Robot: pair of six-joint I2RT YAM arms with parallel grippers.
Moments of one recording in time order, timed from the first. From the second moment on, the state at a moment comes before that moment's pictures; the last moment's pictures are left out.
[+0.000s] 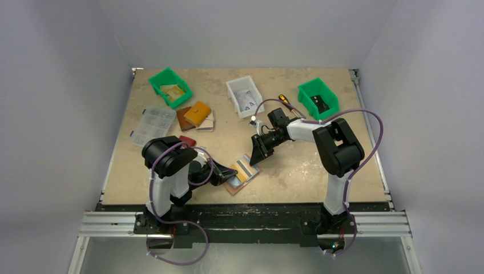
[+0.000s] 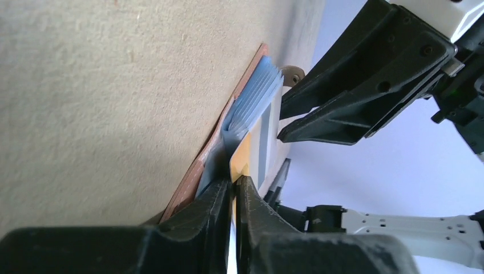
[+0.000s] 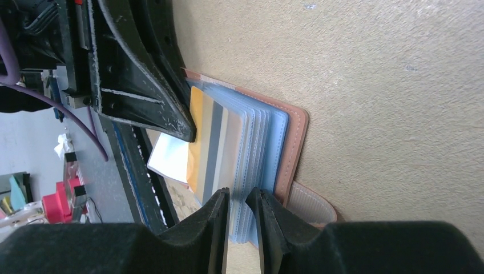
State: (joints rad) left arm -0.65 2.00 0.09 1.54 0.25 -1.39; right arm 0.47 1.94 1.10 -0.39 -0.90 -0.05
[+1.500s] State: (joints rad) left arm -0.63 1.22 0.02 0.83 0.18 -1.26; right arm 0.47 1.94 1.11 -0.40 -0.84 -0.03
